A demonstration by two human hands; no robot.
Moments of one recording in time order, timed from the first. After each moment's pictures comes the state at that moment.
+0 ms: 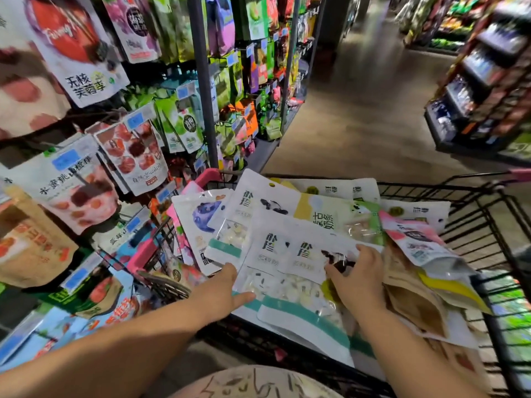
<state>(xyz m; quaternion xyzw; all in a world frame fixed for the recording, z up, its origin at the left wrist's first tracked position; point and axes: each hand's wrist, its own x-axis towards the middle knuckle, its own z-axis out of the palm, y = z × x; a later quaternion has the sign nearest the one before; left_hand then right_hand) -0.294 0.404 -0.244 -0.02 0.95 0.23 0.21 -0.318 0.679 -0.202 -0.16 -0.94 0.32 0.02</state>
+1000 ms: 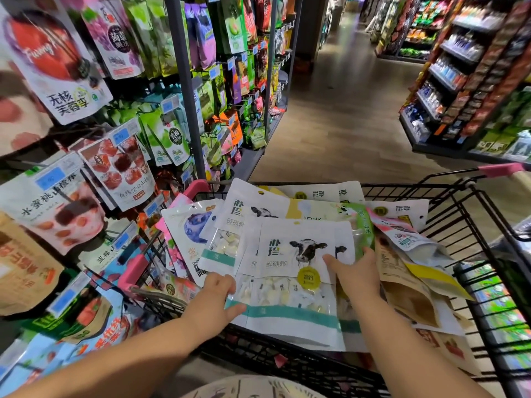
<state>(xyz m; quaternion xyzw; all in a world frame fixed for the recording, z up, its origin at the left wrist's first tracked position) -0.284 0.397 -0.243 0.06 0.95 0.27 0.14 -0.323 0.679 -0.188 -0.31 -0.81 0.50 0.02</state>
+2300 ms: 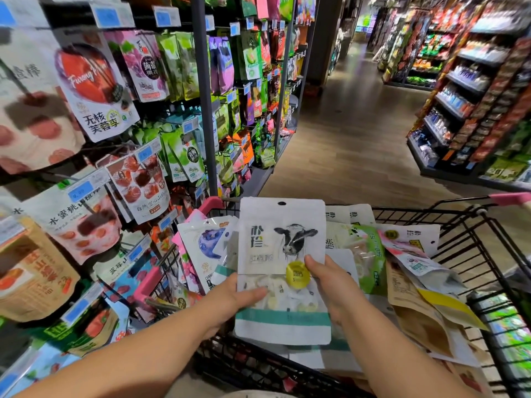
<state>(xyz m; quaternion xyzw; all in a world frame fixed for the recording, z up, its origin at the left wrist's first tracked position) -0.296 0.402 -0.182 -0.07 0.67 0.69 0.25 -0.331 0.615 -0.165 -0.13 -0.59 0.78 -0.16</state>
